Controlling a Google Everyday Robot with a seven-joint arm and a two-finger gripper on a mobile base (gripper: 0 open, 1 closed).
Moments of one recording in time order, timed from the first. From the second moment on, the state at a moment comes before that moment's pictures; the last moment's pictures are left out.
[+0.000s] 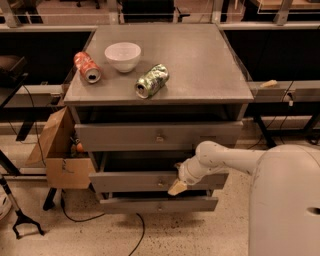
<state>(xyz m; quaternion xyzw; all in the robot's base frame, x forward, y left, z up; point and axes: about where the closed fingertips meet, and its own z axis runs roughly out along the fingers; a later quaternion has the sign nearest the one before) 0.611 -0.074 0.416 -0.61 0.75 0.16 0.20</state>
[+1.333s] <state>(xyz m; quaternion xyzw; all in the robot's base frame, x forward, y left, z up) 0.603 -0.082 0.420 -0.62 0.75 0.16 0.20</state>
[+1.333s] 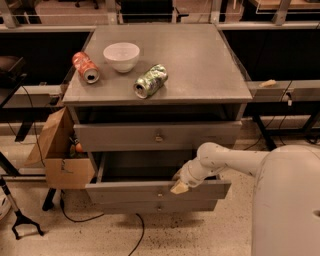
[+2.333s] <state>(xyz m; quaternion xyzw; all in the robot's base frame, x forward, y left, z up) 0.587 -0.089 0.416 -0.63 0.74 0.15 0.20</state>
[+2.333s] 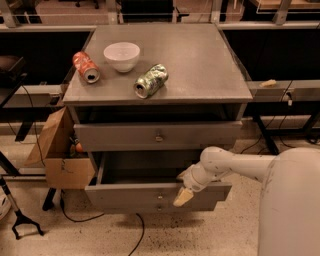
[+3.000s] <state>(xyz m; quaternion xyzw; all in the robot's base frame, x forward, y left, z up) 0.584 -0.087 0.414 -0.63 0.74 0.15 0.19</state>
